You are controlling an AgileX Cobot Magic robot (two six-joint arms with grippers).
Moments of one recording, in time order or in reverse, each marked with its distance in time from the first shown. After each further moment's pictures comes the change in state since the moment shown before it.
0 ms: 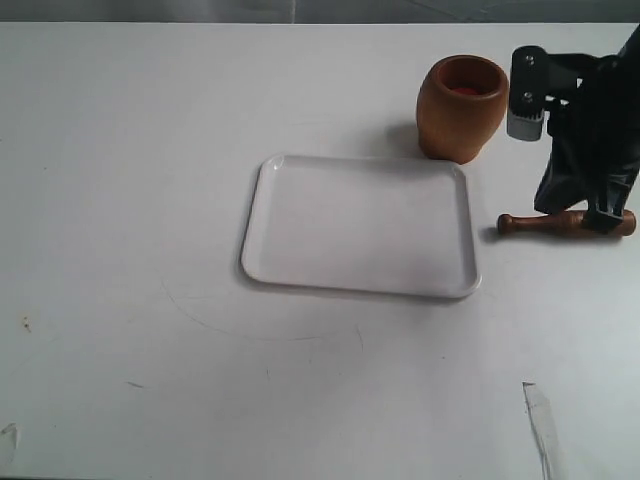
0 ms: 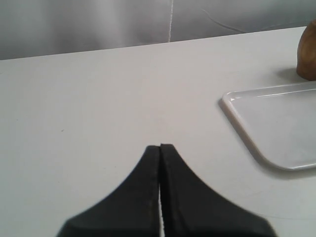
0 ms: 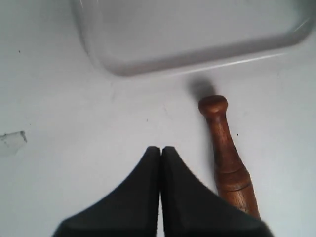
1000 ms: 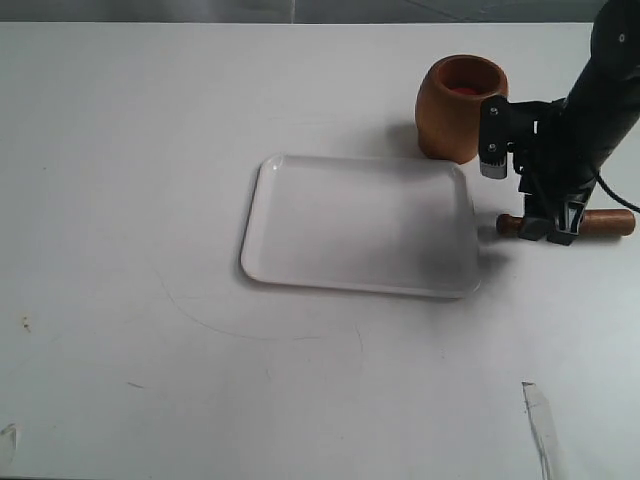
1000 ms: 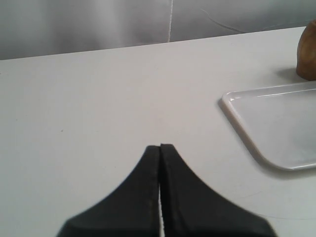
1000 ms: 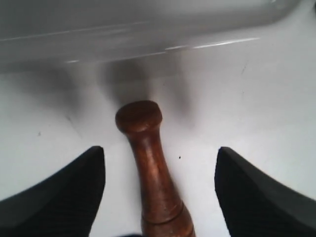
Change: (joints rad) left arm 0.000 0.000 0.000 0.000 0.000 0.000; right arm 0.000 0.229 -0.002 -0.132 -0.283 -0.007
